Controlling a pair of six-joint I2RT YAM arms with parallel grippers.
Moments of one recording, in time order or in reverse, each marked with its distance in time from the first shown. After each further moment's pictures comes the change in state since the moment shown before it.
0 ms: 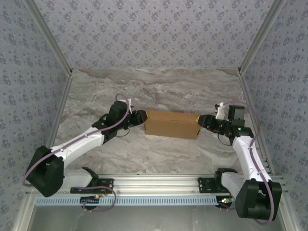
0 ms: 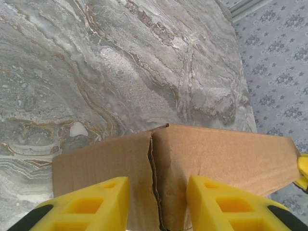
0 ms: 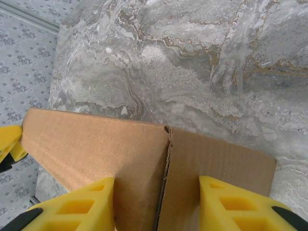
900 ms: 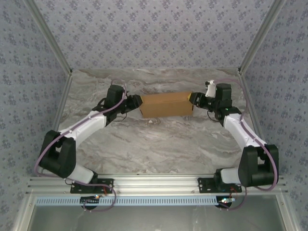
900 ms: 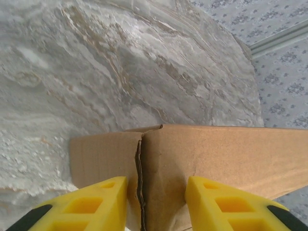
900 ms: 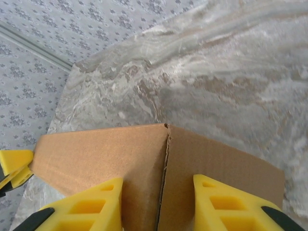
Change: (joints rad) left arm 0.186 0.225 0.239 -0.046 0.046 0.082; right arm 0.184 0.363 0.253 0.394 0.185 0.080
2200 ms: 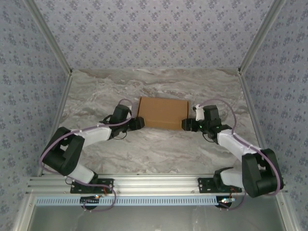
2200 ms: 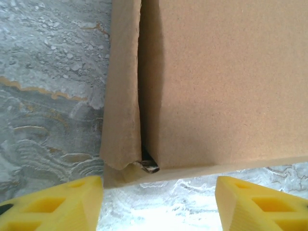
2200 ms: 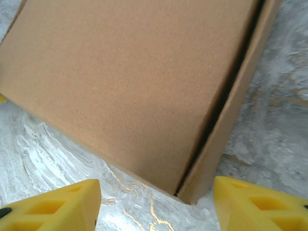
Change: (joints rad) left arm -0.082 0.003 -0.299 0.086 -0.087 0.130; right arm 0.148 -0.132 -0.326 -0.036 0.209 -0.217
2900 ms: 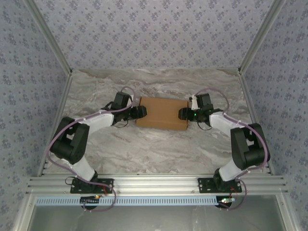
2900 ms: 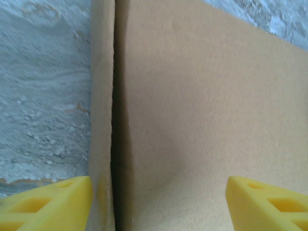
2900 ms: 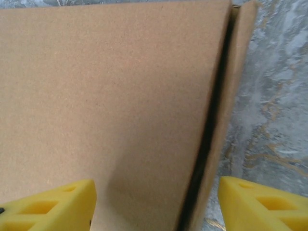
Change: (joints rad) left arm 0.078 0.180 0.256 -0.108 0.137 0.059; right arm 0.002 0.354 0.272 -0.060 0.034 0.087
